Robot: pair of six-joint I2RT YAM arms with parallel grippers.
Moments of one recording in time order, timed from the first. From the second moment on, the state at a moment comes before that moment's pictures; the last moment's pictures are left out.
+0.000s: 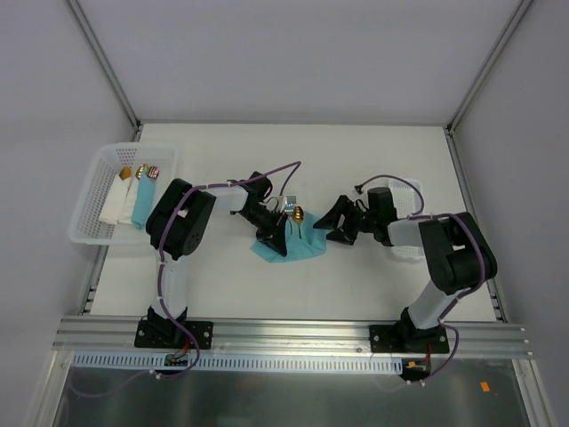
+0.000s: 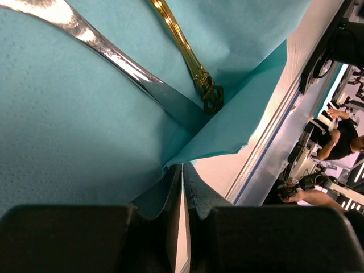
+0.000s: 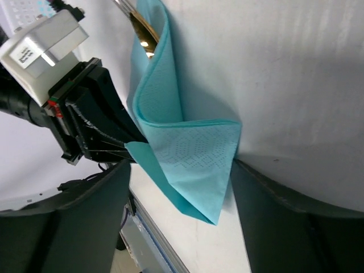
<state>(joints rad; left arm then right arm) -0.51 2.07 1.23 -0.54 0.89 -0.09 0.28 1.70 0.64 0.28 -0.68 0.83</state>
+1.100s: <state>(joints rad) -0.50 2.07 1.23 -0.54 0.89 -0.09 0.24 1.88 0.76 0.49 -0.74 0.99</state>
